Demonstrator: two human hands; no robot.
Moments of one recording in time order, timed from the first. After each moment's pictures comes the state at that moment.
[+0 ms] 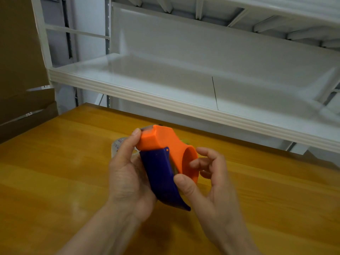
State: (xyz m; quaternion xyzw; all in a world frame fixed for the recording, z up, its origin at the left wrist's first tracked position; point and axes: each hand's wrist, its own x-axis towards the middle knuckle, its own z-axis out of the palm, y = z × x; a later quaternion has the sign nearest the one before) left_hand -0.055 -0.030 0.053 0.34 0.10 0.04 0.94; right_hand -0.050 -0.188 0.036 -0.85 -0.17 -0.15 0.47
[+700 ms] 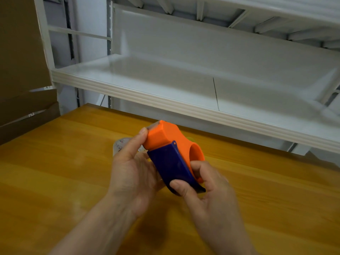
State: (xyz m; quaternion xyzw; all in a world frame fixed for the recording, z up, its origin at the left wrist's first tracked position) left_hand -0.046 -0.020 0.049 0.39 0.05 -0.02 0.92; right_hand -0.054 -0.182 0.028 -0.90 -0.18 -0.19 0.35
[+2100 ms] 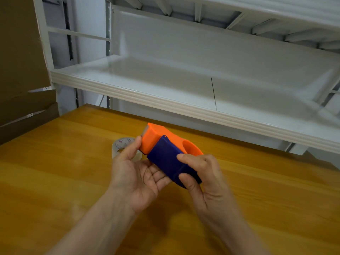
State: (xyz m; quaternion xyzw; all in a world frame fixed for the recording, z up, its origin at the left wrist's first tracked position) left_hand -0.044 -0.023 0.054 0.27 0.12 -0.11 0.95; right_hand -0.028 -0.203 0.015 -0.85 -0.34 -0.26 0.31
